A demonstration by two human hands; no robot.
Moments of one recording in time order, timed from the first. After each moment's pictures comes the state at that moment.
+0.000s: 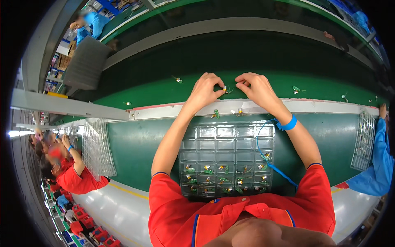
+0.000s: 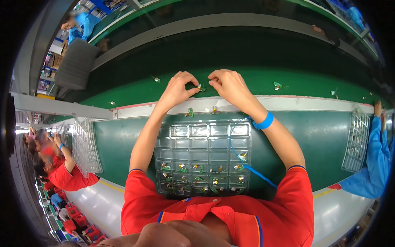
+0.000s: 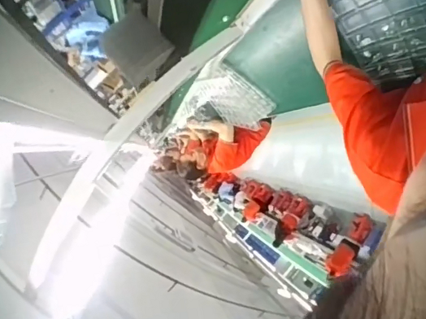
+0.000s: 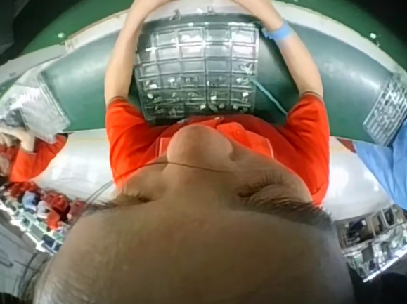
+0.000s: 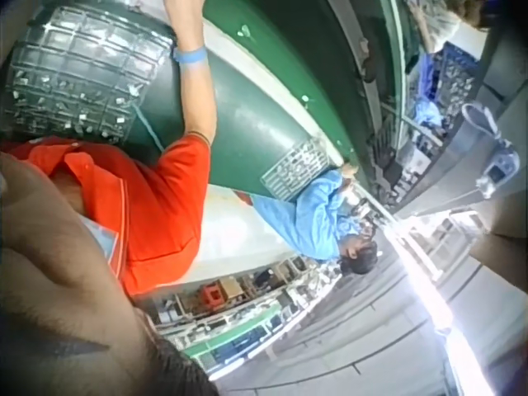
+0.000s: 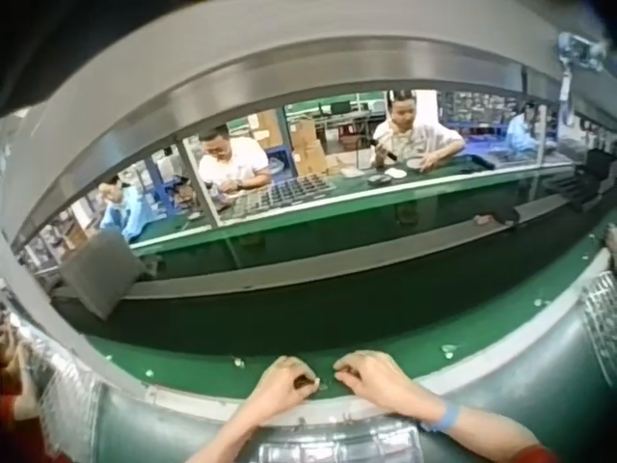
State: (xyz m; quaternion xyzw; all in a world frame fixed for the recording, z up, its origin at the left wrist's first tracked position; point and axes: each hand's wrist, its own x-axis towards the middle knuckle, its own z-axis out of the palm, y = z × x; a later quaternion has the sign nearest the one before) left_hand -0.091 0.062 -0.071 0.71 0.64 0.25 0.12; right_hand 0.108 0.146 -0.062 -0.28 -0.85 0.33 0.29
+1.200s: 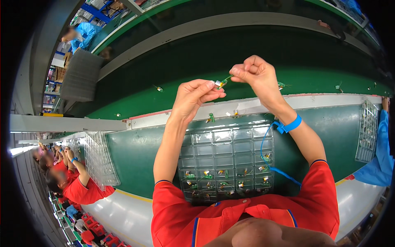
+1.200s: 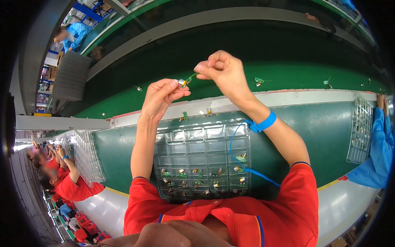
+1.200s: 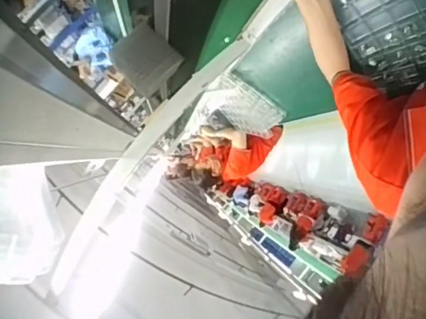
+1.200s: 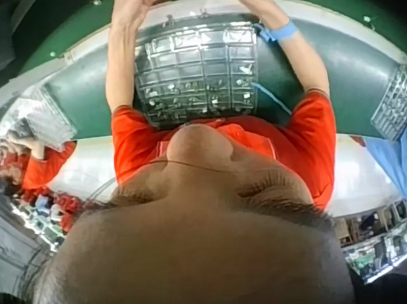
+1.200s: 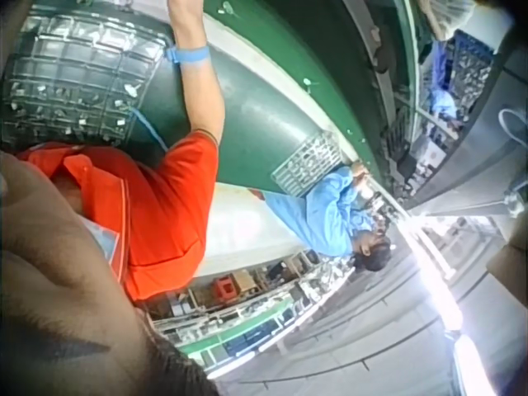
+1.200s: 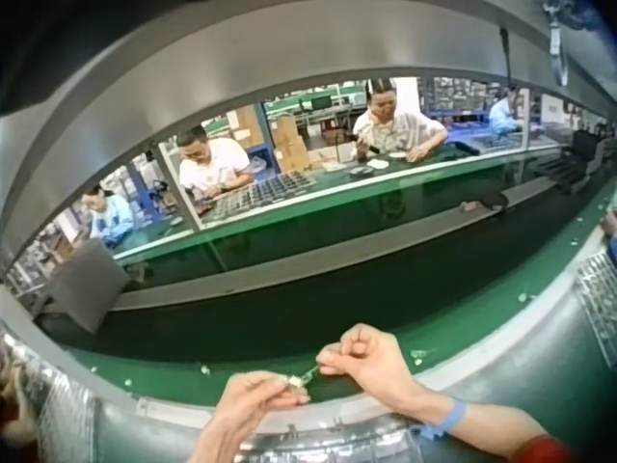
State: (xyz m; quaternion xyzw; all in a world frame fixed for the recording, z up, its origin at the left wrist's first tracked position) left_hand -0.076 0.041 -0.022 0.30 0.48 0.57 0.59; right_hand 0.110 0.146 -0.028 -0.26 -0.52 0.70 0.41
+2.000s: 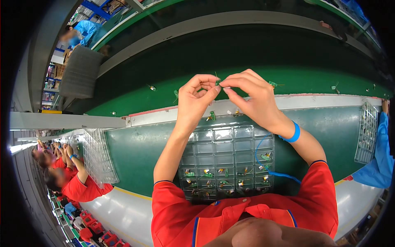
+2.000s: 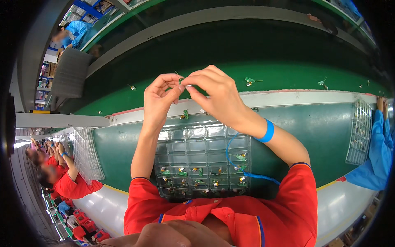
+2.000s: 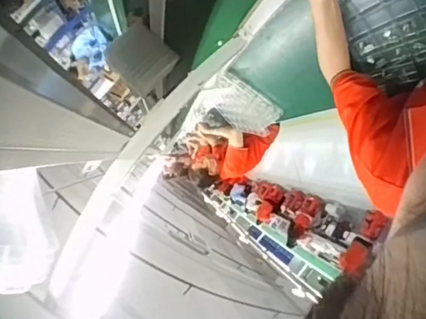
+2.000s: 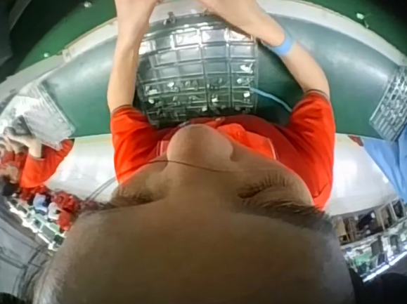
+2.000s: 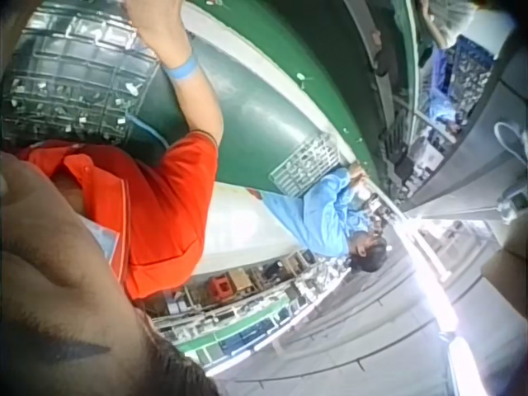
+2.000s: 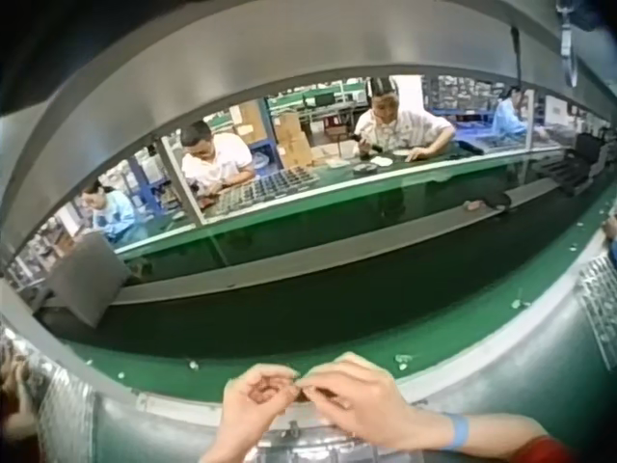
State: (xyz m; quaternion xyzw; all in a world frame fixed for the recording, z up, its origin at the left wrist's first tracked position) left_hand -0.048 0.028 -0.009 0.42 0.57 0.59 0.40; right_hand 0.113 0.110 -0.013 -0.15 -0.83 0.27 0.46
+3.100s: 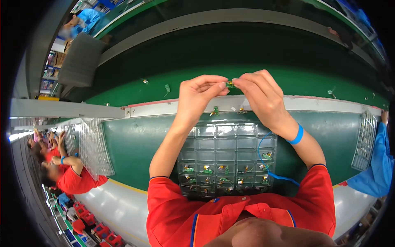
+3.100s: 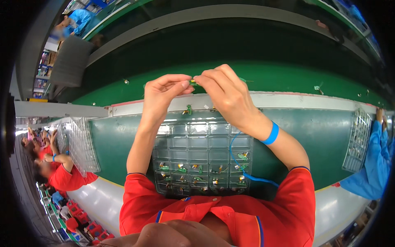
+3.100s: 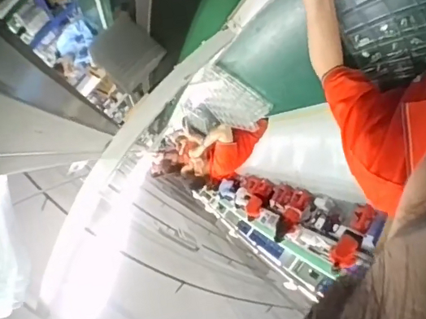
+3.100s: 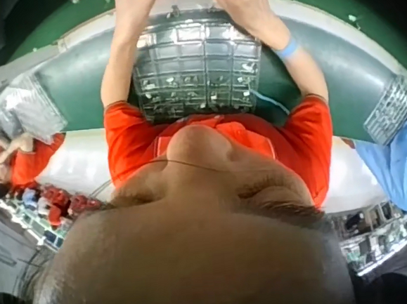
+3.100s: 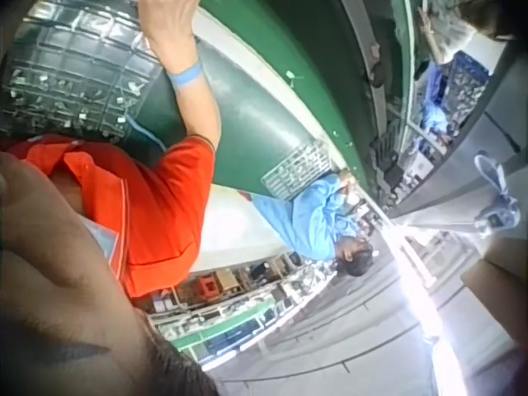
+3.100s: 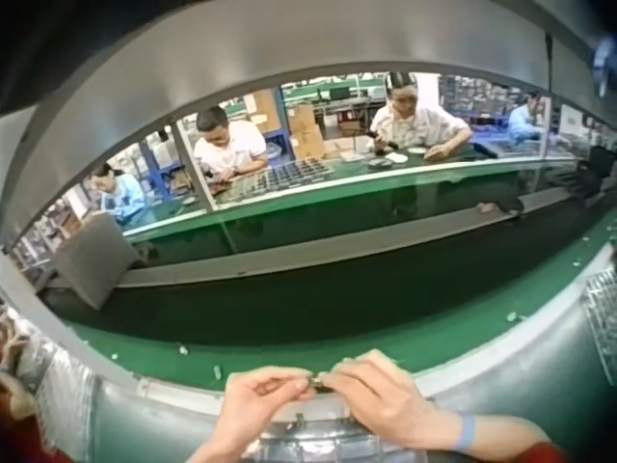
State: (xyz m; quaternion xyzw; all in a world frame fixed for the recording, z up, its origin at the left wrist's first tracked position) left_hand -0.056 0.020 -0.006 0.35 0.56 0.59 0.47; right_hand 0.114 0.109 -0.017 -0.12 -0.87 0.12 0.47
